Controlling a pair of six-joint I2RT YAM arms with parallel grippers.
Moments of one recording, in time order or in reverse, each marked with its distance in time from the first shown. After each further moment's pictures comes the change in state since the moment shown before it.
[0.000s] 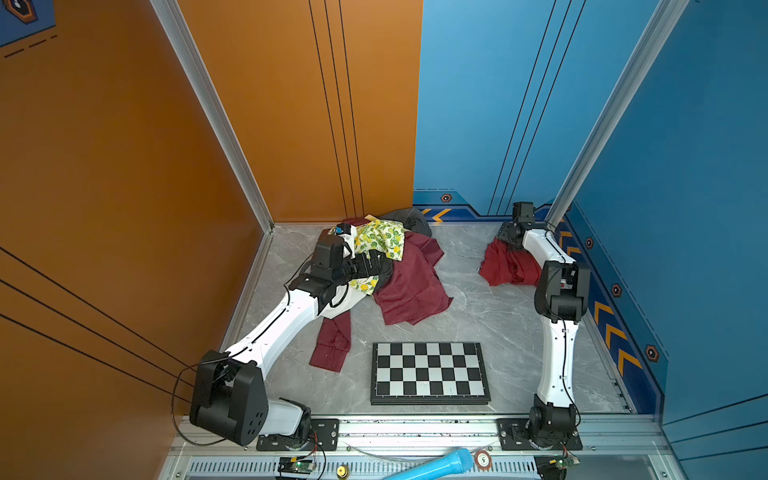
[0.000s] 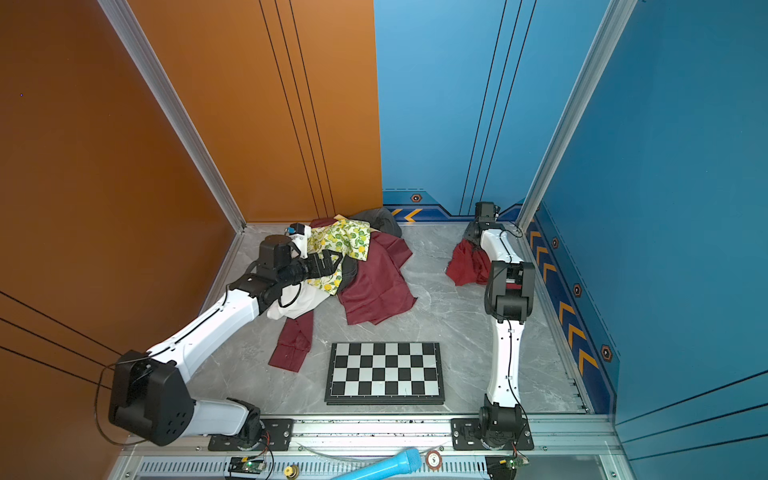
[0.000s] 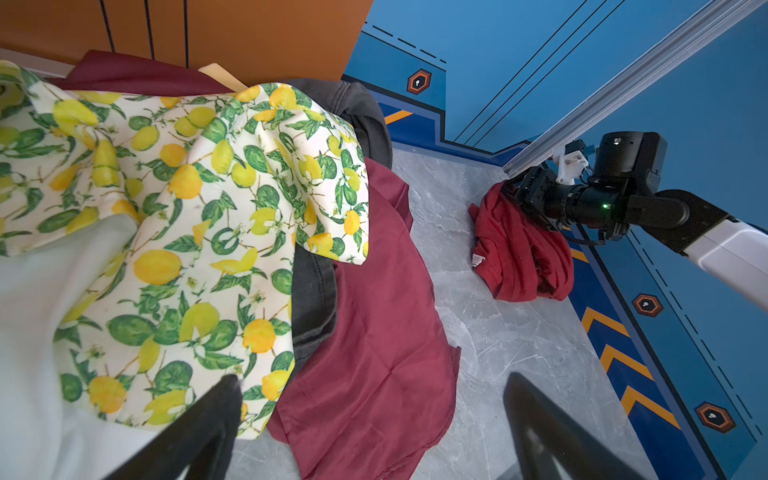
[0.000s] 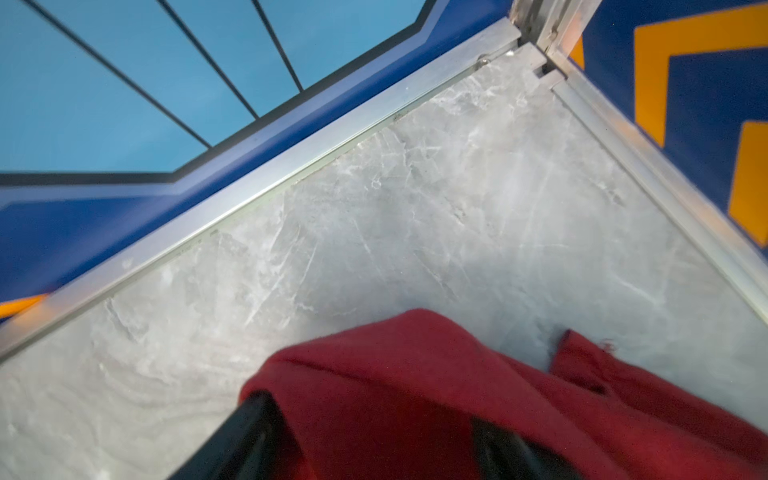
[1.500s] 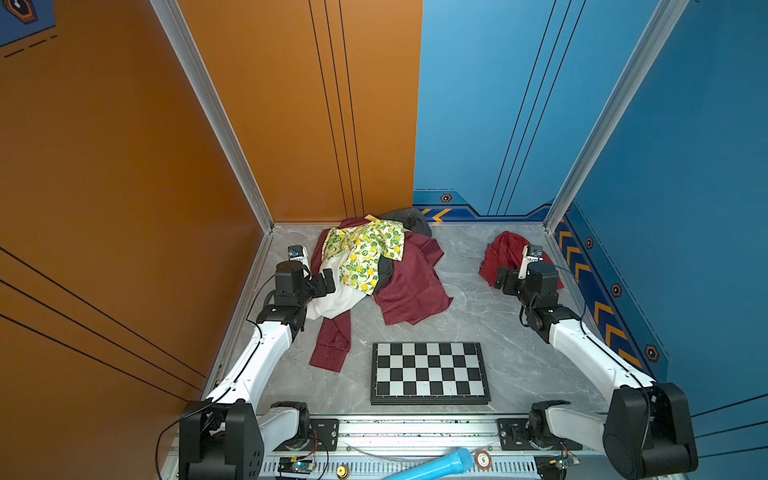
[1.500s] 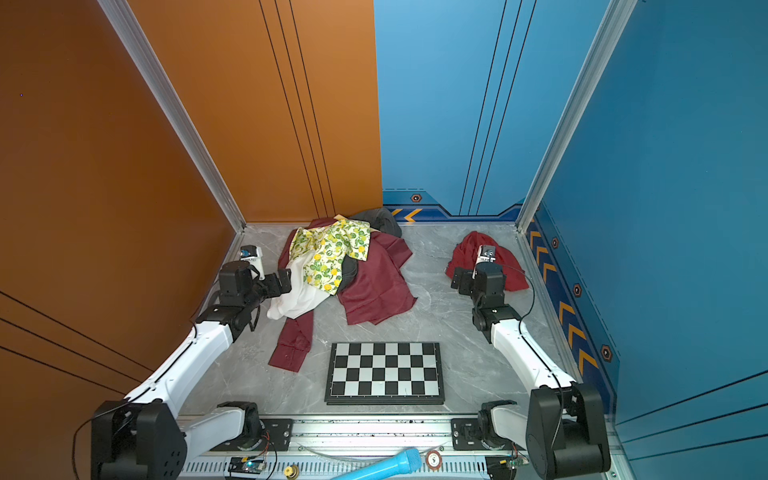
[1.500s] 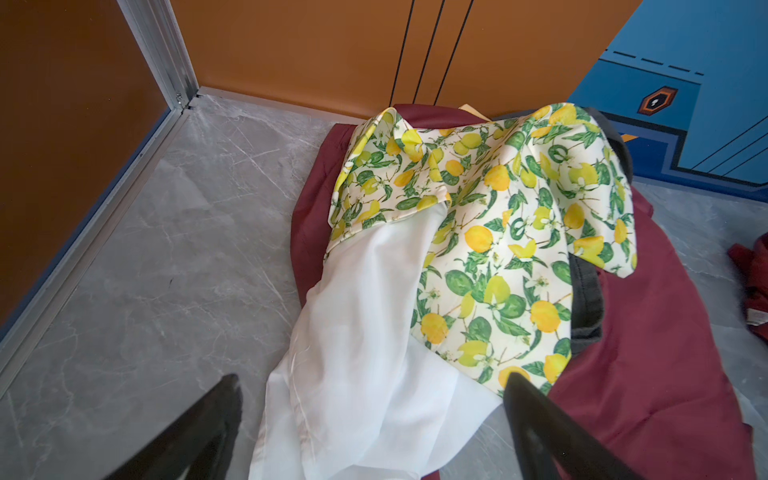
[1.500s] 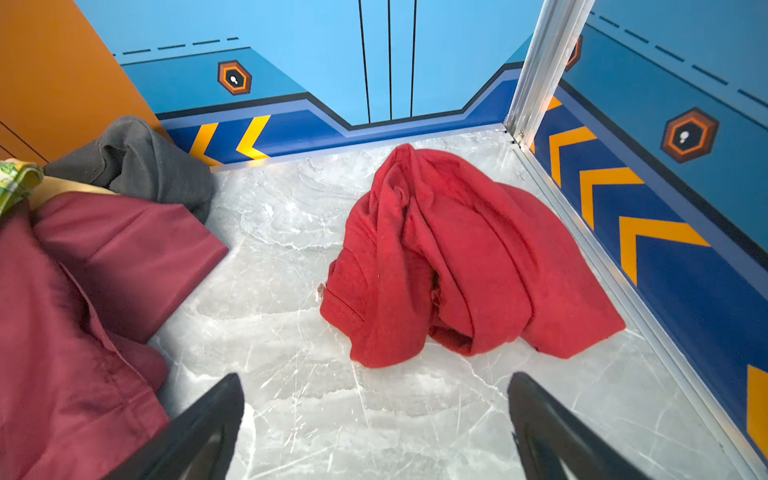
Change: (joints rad) left arm 0.293 -0.198 -0.320 0.081 -0.238 0.266; right arm 0.179 -1.201 -1.399 0.574 0.019 -0.252
